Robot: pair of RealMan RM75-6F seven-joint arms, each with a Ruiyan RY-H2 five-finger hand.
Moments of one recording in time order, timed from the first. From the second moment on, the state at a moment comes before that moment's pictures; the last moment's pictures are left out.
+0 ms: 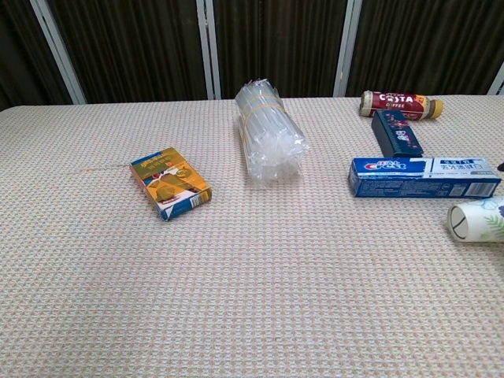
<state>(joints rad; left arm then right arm) -0.11 -1.12 -0.04 -1.62 1.48 1.46 0.16 0.46 -1.40 0.19 -1.71 -0.61 1.20 -0.52</state>
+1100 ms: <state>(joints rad) -0.11 -1.12 -0.04 -1.62 1.48 1.46 0.15 0.45 -1.59 0.06 -1.45 -0.99 1.34 -0.62</state>
